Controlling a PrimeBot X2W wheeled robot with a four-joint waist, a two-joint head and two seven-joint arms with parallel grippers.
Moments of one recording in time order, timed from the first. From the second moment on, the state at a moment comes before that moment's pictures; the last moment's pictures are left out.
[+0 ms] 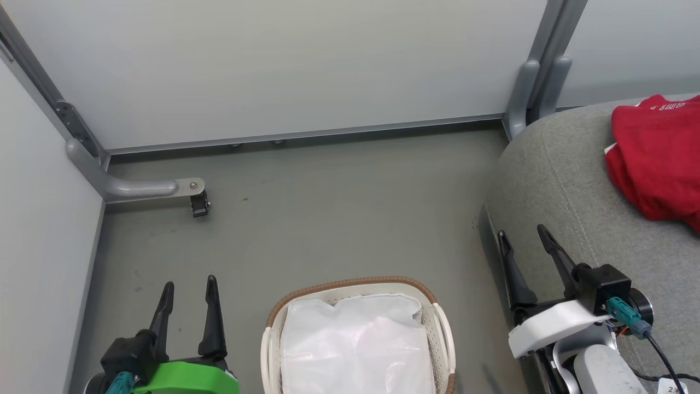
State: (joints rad) left arm 0.03 0.05 -0.09 0.20 -0.32 -0.07 -0.26; right arm -0.13 -0.05 0.09 0.24 0.19 0.13 -0.26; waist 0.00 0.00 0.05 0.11
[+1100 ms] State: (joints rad) left arm 0.03 0.05 -0.08 0.26 -0.52 -0.07 -0.21; right arm -0.10 -0.04 0.06 0.29 0.40 0.13 -0.20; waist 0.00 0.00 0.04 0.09
